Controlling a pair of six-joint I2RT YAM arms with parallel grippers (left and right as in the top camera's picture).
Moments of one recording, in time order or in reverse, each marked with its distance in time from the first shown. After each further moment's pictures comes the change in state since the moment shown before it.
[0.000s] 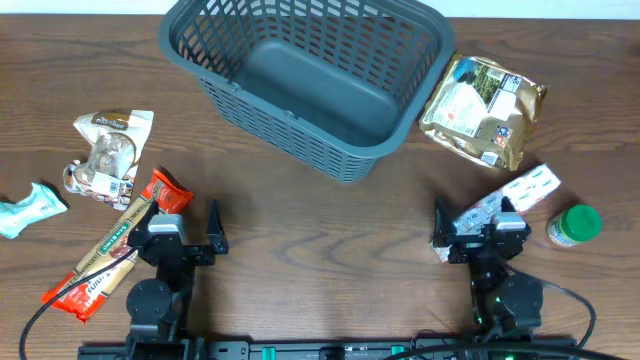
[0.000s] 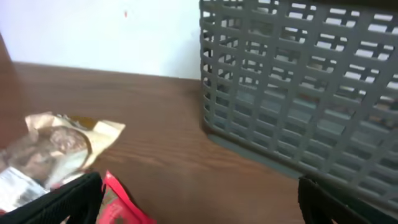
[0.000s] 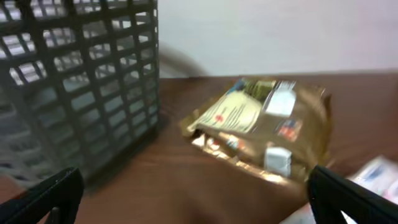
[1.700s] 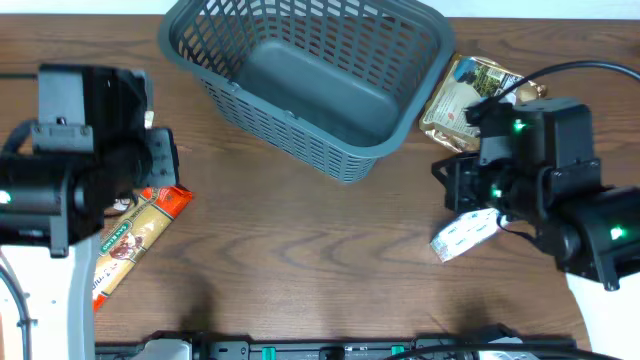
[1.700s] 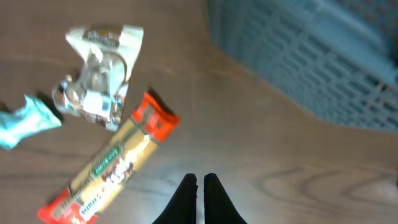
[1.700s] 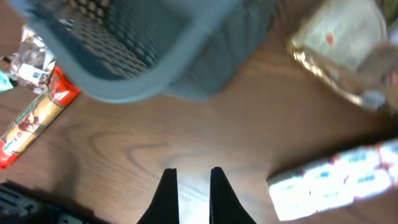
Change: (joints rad) left arm 0.000 1.315 1.809 -1.371 0.019 0.007; right arm 0.203 1.117 1.538 -1.212 -0.209 0.085
